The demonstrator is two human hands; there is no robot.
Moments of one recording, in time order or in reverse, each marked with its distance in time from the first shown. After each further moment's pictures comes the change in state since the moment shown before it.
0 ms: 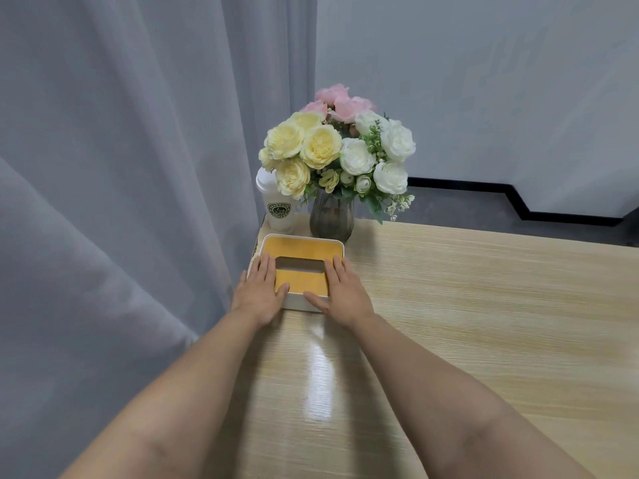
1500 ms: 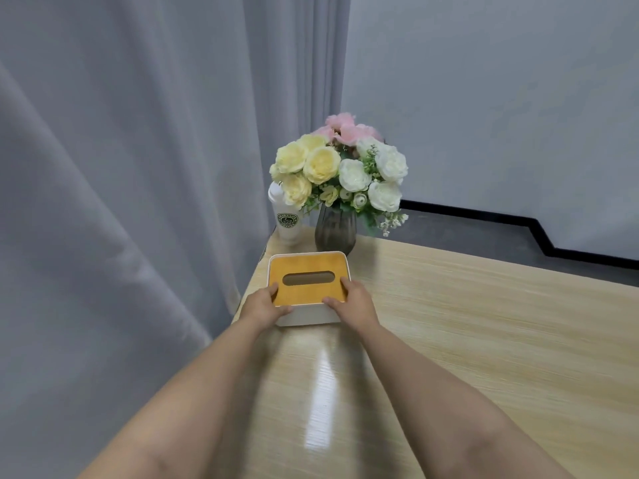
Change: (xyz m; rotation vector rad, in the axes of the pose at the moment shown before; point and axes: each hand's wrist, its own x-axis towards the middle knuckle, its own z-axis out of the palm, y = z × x) left_hand -0.037 0.032 -0.005 -0.601 -0.008 -0.283; right_hand -0.023 0.022 -0.026 0.502 0.042 0.135
